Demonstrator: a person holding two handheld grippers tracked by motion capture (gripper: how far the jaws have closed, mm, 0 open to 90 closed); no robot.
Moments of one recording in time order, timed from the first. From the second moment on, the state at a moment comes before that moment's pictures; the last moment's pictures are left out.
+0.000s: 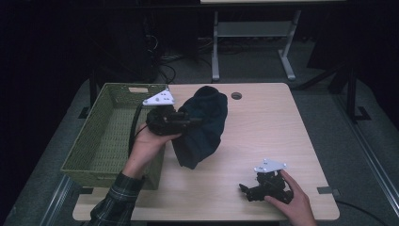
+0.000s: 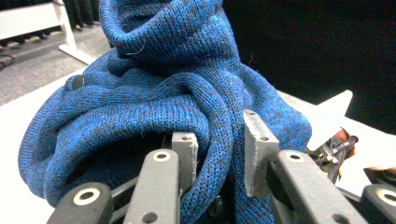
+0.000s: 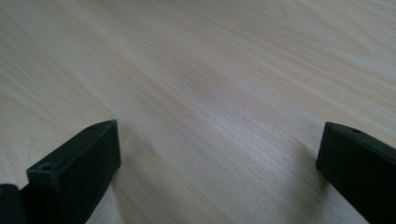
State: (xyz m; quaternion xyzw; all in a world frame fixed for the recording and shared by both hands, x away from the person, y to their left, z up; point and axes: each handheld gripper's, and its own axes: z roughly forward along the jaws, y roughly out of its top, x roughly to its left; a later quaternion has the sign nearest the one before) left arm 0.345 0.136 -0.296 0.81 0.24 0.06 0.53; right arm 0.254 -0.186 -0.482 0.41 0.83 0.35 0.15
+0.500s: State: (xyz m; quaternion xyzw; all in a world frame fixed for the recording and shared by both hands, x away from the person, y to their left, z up) left arm 0.359 0.087 -0.324 0.83 0.23 0.04 0.50; right arm 0.254 -0.186 -0.482 0.41 0.83 0.35 0.15
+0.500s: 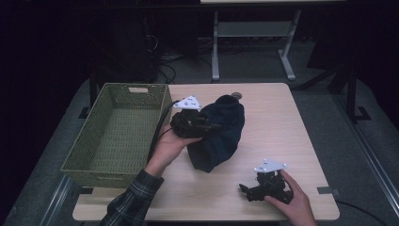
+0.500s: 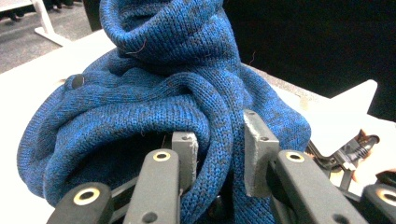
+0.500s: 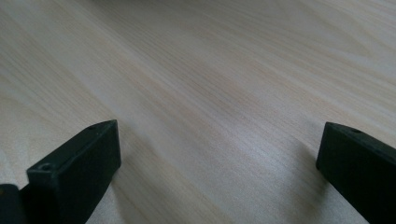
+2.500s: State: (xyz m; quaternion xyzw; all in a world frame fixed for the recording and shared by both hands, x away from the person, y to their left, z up) left arm 0.397 0.004 -0.428 0.88 0.23 0.01 0.42; right arm 0.254 -0.186 -0.482 0.41 0.83 0.35 0.15
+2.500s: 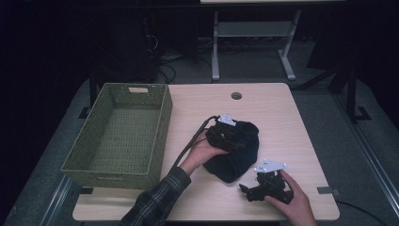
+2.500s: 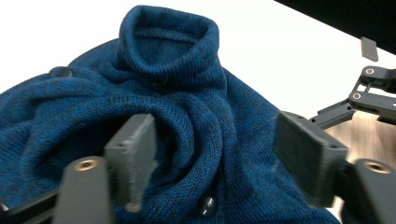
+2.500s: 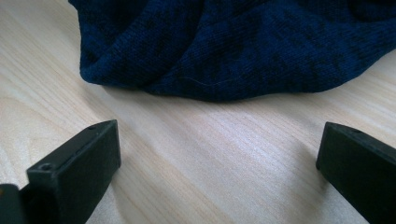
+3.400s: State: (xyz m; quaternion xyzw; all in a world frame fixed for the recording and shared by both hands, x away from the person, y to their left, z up) left arm 0.356 0.048 -0.399 0.87 0.25 0.07 0.42; right arm 0.254 -0.186 -0.482 0.41 0.83 0.35 0.15
